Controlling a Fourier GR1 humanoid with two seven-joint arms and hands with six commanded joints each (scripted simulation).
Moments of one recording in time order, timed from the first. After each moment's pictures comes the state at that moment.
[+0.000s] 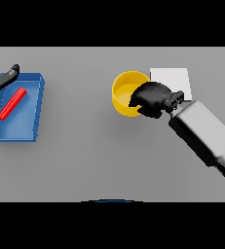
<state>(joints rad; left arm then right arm) -0.51 0.62 -0.10 -1.15 -0.02 -0.06 0.43 -0.74 -0.46 0.58 -1.32 0.77 0.60 -0.05</state>
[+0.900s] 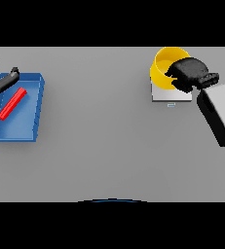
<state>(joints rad) -0.49 0.61 -0.11 -1.21 -0.02 -0.04 0.53 -0.86 -0.50 0.43 -0.82 0.85 0.30 -0.15</state>
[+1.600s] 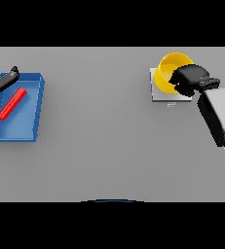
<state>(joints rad) -0.50 0.62 -0.11 -1.21 -0.02 -0.05 0.53 -0.87 -0.46 0.39 -0.64 0.86 0.26 -0.19</state>
